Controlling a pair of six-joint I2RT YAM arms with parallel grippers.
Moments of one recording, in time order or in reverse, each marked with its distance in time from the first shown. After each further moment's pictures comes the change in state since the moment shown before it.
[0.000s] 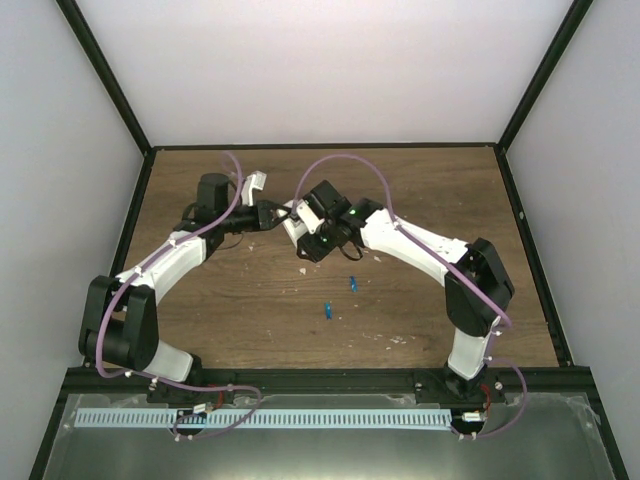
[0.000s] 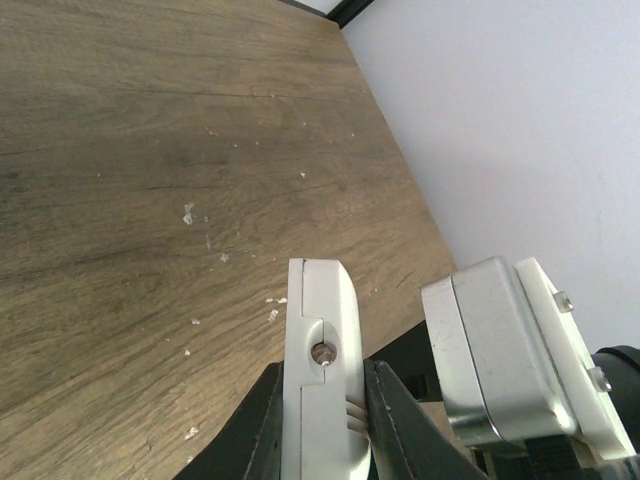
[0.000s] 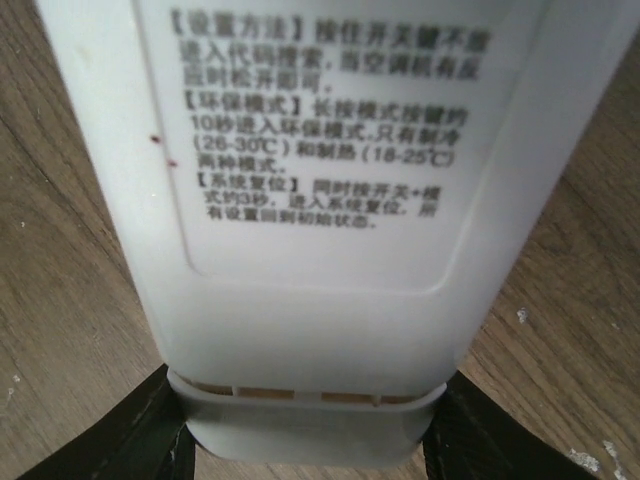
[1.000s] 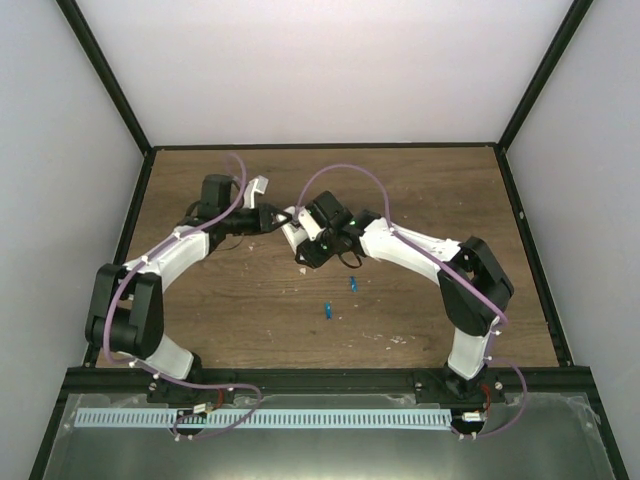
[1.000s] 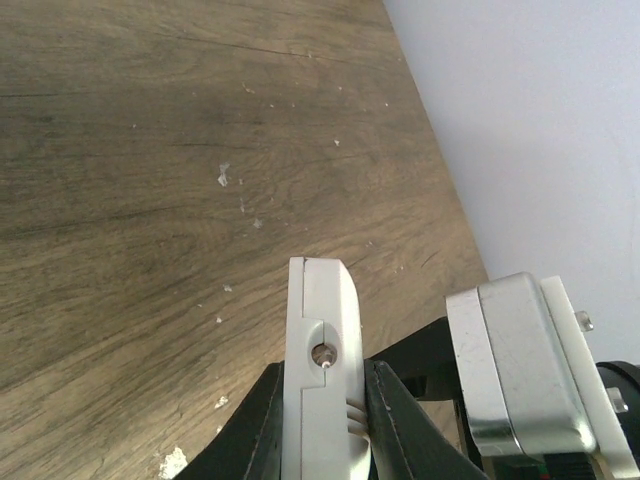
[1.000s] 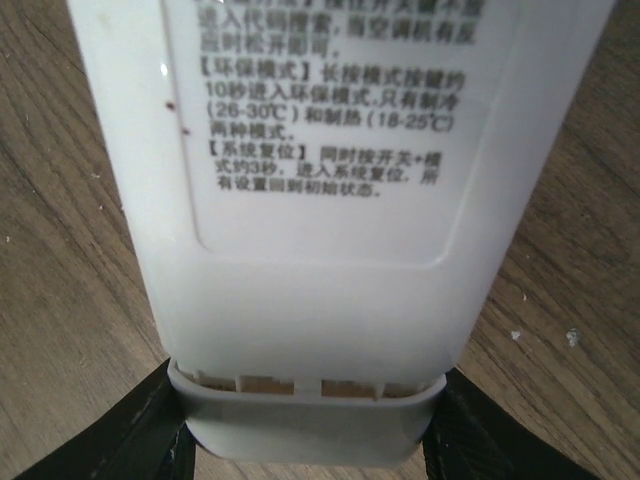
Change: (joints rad) left arm 0.021 0.068 0.023 -0.072 0.000 0.032; right arm -0.004 0.006 -0.130 0.157 -0.030 0.038
